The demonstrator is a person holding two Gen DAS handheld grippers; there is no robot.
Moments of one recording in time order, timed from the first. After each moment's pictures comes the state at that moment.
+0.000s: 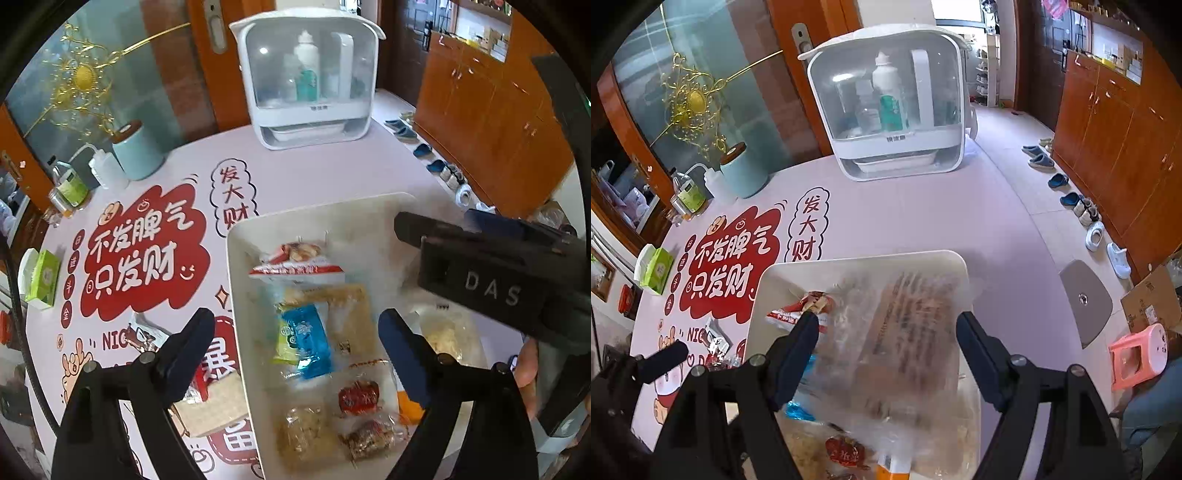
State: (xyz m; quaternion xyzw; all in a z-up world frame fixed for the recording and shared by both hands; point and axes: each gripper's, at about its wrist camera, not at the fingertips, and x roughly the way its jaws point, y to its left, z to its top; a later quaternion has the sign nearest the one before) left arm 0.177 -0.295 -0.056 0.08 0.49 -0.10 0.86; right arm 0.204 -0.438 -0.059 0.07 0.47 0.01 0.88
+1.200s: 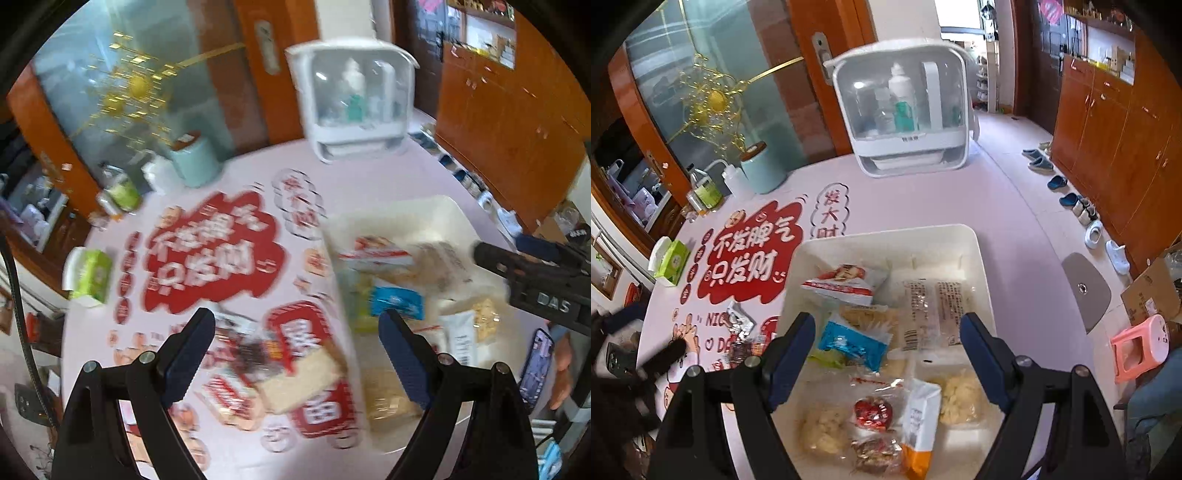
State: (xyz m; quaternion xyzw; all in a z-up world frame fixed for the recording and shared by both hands) left arm 0.133 -0.192 -0.004 0.11 0.45 -0.06 0.88; right arm 0.143 -0.408 -0.036 0.08 0.46 0.02 0.89
